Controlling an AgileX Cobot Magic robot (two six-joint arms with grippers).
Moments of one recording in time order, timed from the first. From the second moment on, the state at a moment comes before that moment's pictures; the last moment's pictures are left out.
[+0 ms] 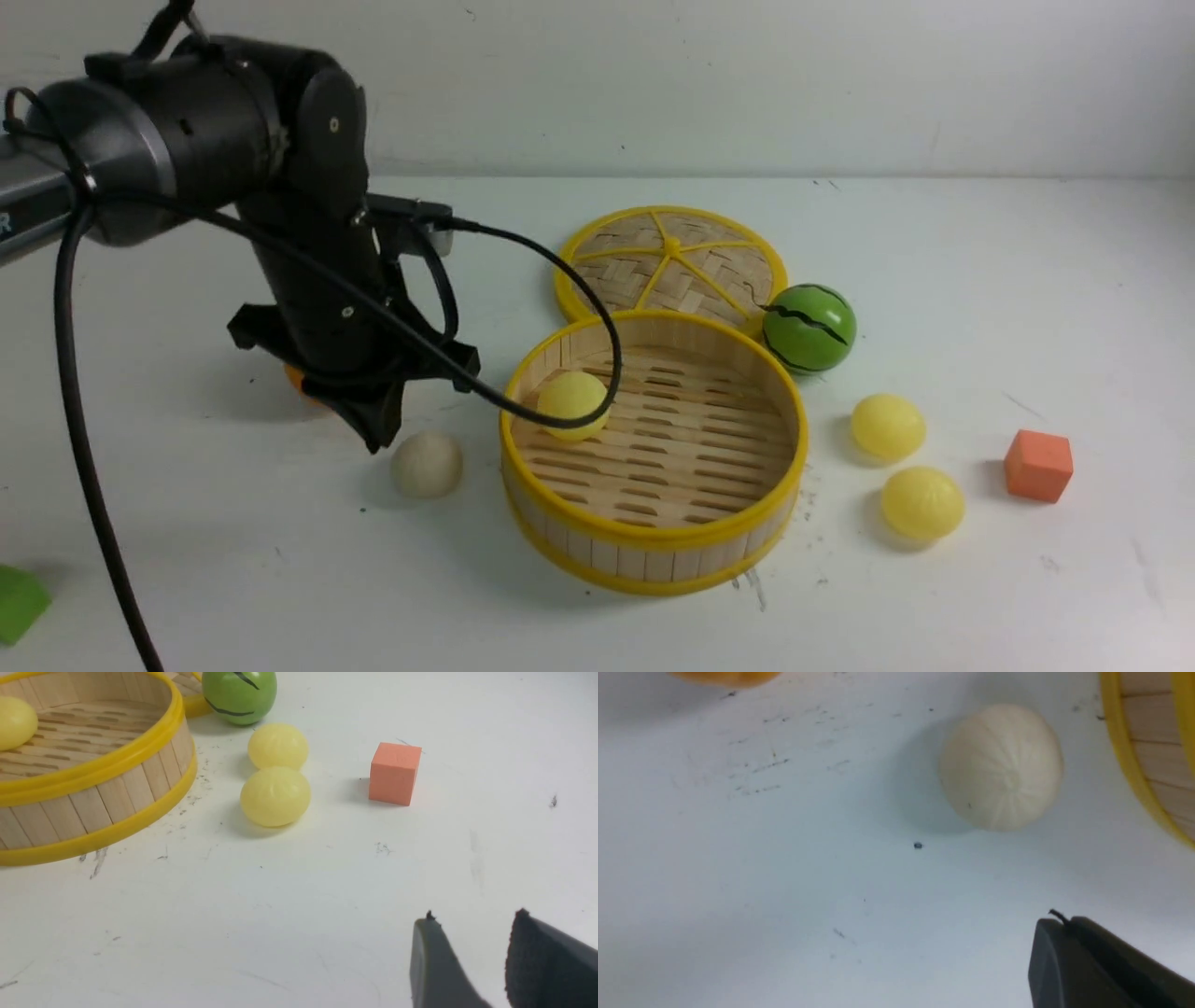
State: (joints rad) right arm 0.05 -0.01 0.02 0.04 0.38 -0.01; left arm -0.33 1.88 -1.53 -0.01 1.08 -0.08
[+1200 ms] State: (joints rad) right arm 0.05 -0.01 0.02 0.04 0.38 -0.01; left arm -0.33 2.03 -1.53 0.00 0.89 -0.05
